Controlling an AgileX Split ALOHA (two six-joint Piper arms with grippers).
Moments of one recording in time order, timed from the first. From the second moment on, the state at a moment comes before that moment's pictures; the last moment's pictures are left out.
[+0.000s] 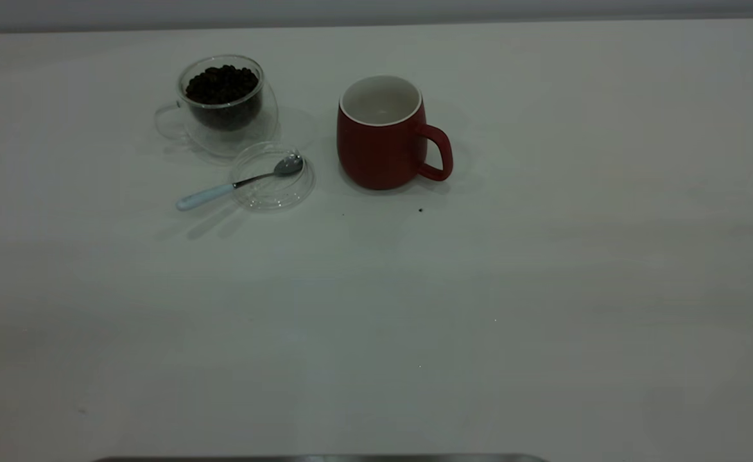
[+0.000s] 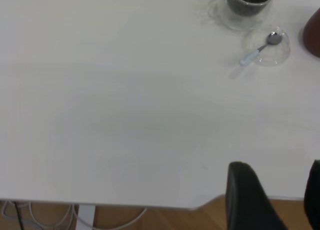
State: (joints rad) left arm 0.14 -0.01 -0.49 -0.14 1.15 0.02; right arm 0.05 -0.02 -0.47 -0.06 1.13 0.00
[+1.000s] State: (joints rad) left arm 0.13 -0.02 -0.49 -0.17 1.16 0.02; right arm 0.05 -0.02 -0.47 -0.06 1.13 0.00
